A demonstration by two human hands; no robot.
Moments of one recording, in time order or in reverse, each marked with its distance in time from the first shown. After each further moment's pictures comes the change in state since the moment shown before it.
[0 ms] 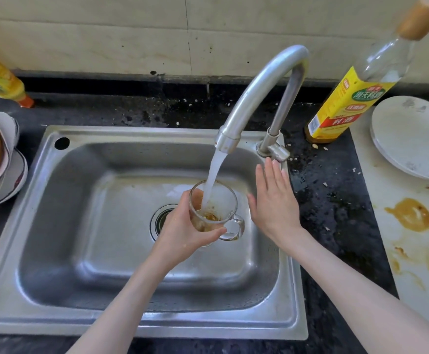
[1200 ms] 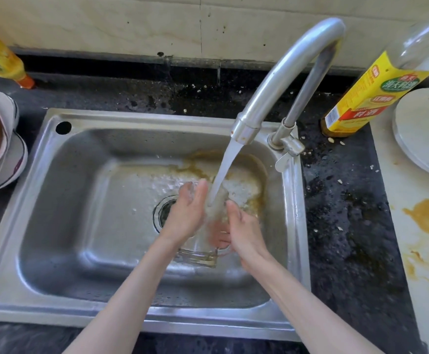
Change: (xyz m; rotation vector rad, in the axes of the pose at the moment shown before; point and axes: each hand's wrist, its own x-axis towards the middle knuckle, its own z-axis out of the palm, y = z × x) left_hand 0.027 -0.005 0.011 -0.076 0.067 -0.310; right_hand -0.036 -0.079 -0.006 1.453 -0.497 0.727
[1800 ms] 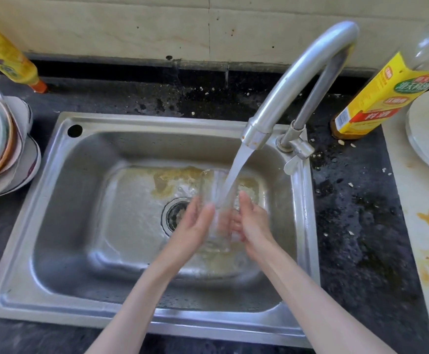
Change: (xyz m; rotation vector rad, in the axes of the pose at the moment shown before) left_hand -0.027 -0.015 -0.013 -0.270 -0.208 0.051; right_hand 0.009 -0.022 -0.004 0.280 -0.005 0.058
